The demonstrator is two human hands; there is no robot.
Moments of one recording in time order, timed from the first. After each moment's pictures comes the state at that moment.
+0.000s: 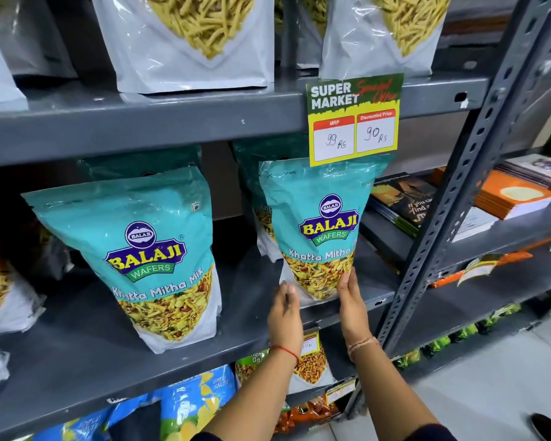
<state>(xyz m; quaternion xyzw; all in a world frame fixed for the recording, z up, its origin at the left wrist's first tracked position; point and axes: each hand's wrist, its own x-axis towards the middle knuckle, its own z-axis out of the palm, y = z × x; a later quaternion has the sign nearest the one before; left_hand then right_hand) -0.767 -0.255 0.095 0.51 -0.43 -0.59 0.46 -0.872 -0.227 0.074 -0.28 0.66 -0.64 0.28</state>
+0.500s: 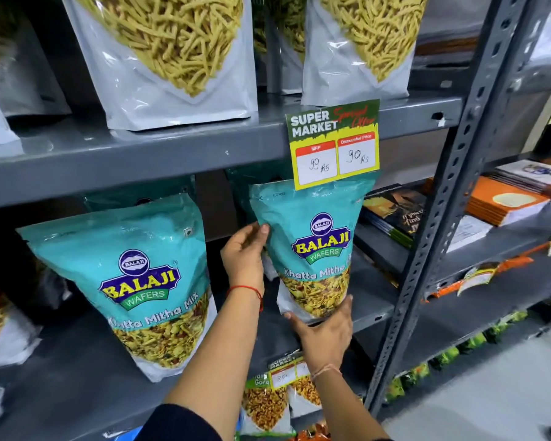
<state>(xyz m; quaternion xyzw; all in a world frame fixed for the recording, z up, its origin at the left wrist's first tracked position) -0.760 -0.333 0.204 0.35 -0.43 -0.58 0.60 -0.825 -0.238 0.068 -0.26 0.79 -0.55 0.09</state>
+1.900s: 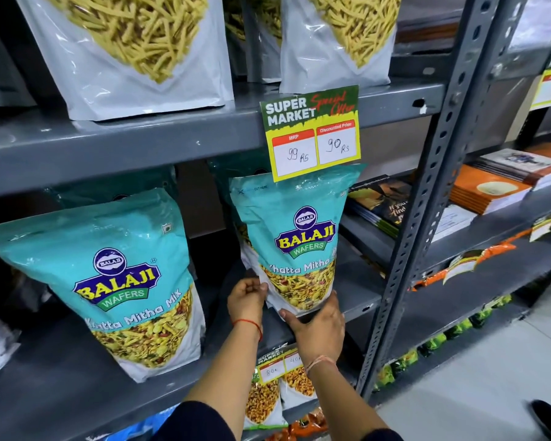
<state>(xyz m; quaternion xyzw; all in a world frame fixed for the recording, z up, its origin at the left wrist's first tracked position) -0.768 -0.329 0.098 0.53 -0.45 -0.55 0.46 -0.832 -0.230 0.073 -0.28 0.84 -0.47 0.09</state>
